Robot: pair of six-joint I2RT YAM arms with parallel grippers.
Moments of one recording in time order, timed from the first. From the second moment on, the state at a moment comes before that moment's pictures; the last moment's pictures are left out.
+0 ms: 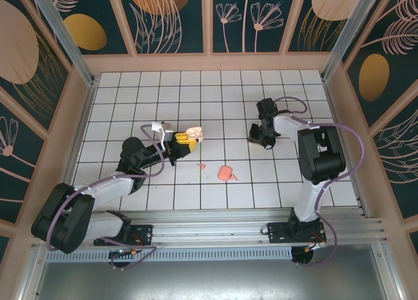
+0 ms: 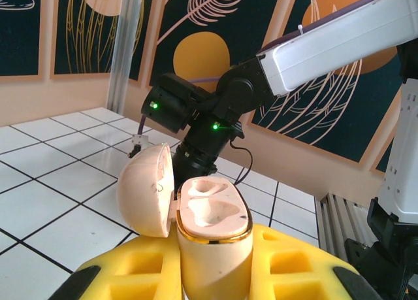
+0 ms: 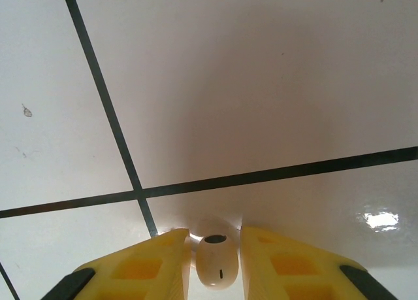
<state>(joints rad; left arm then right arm) -0.45 1.27 0.39 1.00 0.78 -0.37 0.27 1.86 1.16 -0.58 -0.14 0.51</state>
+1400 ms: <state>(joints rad) -0.45 1.22 0.39 0.90 0.78 -0.35 0.45 1.61 1.11 -0.76 -0.14 -0.15</state>
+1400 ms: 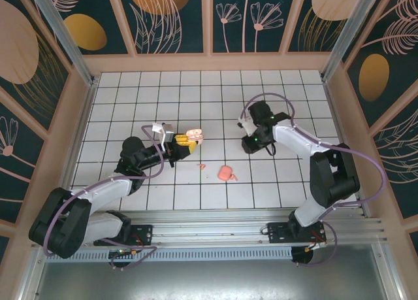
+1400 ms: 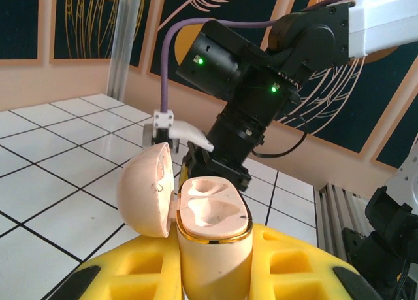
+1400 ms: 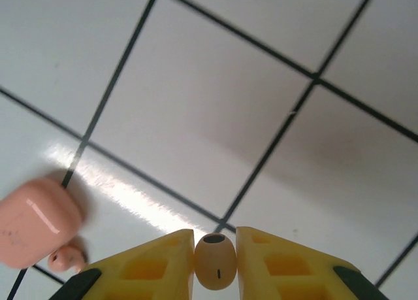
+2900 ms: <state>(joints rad) -0.45 1.20 0.39 0.87 0.78 -0.34 0.59 1.44 0.81 -0.68 -0.20 0.87</state>
